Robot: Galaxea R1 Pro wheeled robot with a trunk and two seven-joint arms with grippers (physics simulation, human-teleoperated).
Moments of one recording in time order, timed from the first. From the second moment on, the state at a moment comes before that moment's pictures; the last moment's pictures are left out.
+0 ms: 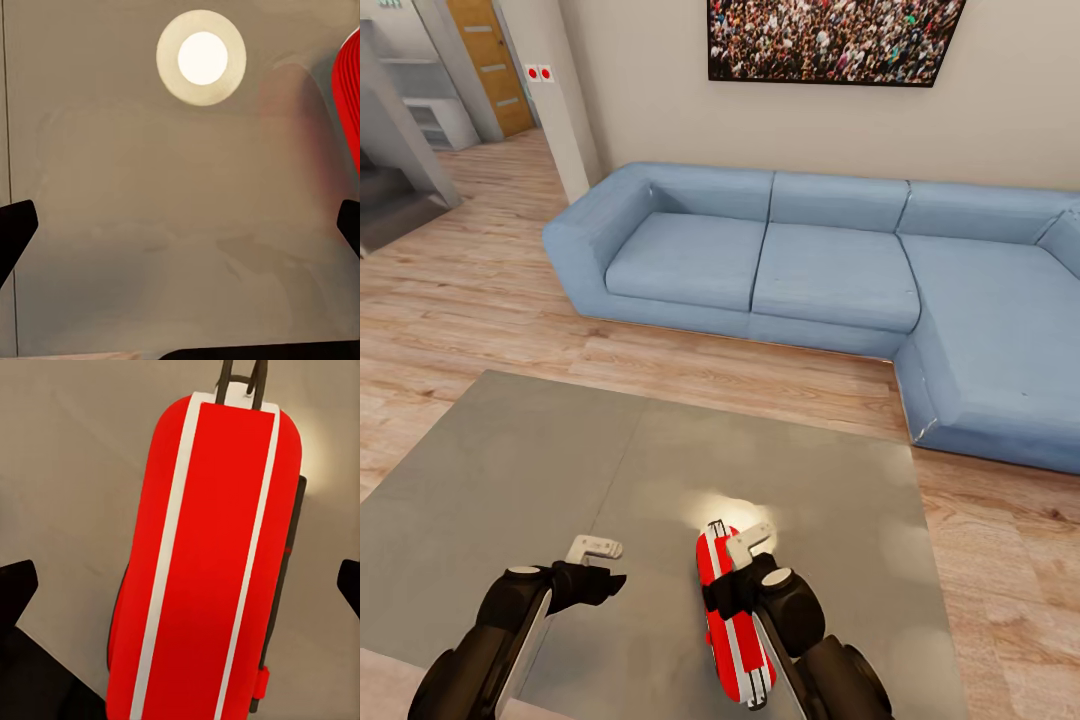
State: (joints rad) left arm -0.29 0.07 0.00 -1.35 -0.13 0.85 -0.31; right arm -0.30 0.17 0.44 -1.43 0.13 0.96 0.02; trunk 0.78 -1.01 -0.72
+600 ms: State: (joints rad) left arm -0.29 0.07 0.00 -1.35 -0.13 0.85 -0.31; right arm -0.31 0.17 0.42 -1.38 0.13 0.93 0.02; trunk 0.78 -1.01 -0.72
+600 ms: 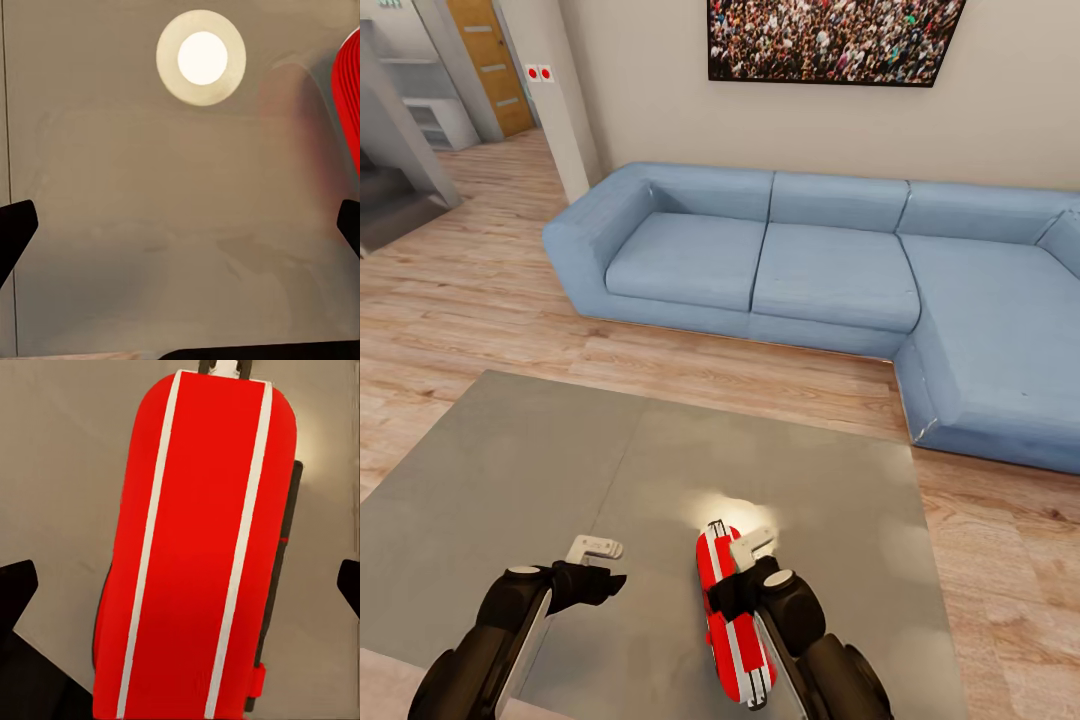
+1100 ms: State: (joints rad) left arm -0.29 0.07 0.00 -1.35 -0.13 0.85 -0.31; right arm -0.35 0.17 0.38 -1.26 0.13 0.86 0.02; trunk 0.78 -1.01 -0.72
